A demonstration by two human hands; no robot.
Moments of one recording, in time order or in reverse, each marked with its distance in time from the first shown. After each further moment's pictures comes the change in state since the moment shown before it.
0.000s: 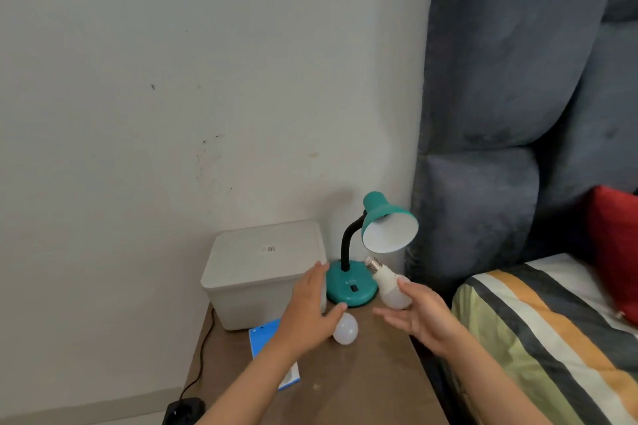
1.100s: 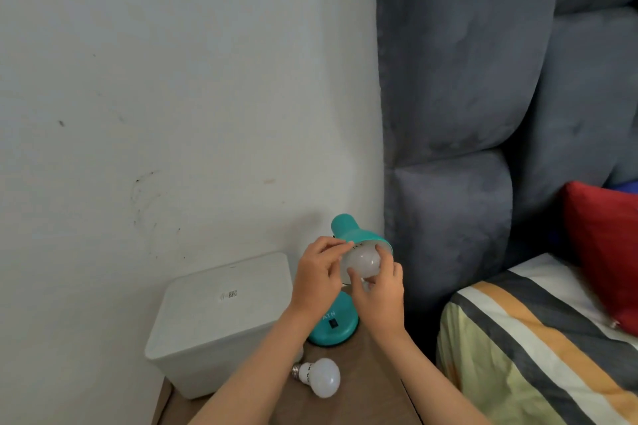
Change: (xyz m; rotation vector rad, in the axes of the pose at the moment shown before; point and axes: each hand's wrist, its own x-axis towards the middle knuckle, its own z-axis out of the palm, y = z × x) left_hand 0.132 0.051 0.028 -0.131 0.269 0.425; right_hand 0.090 -0.015 0.026 -0.764 0.580 -0.921
